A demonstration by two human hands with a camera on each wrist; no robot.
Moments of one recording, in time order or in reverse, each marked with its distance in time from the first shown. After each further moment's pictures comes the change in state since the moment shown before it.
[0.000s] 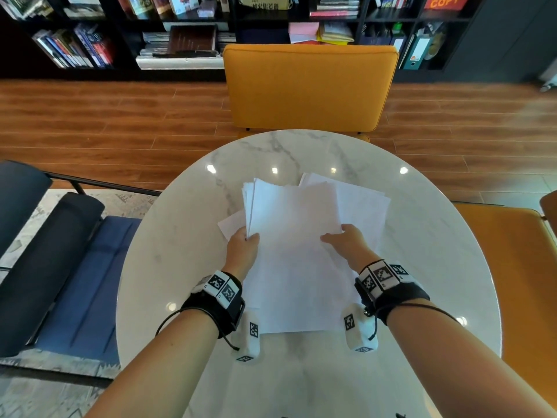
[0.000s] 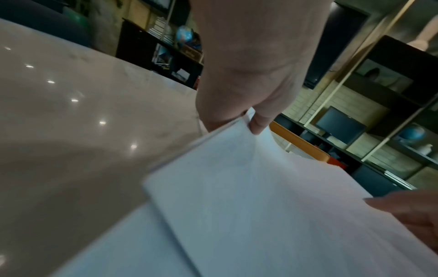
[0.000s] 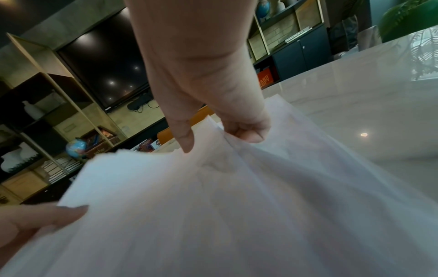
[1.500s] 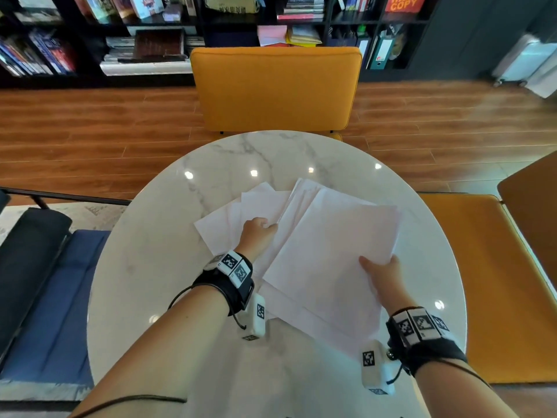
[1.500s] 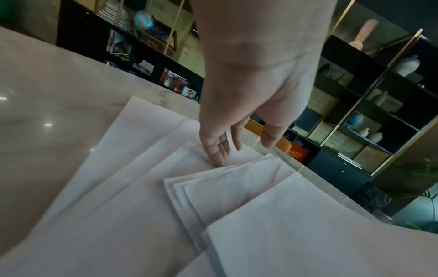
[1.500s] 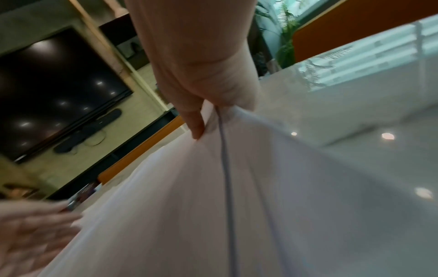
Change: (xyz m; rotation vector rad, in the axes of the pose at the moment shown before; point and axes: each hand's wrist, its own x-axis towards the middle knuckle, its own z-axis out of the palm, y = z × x) left_hand -0.001 0.047 0.061 0.221 -0.256 0.027; right_hand -0.028 0.096 -0.076 0.442 0.335 0.093
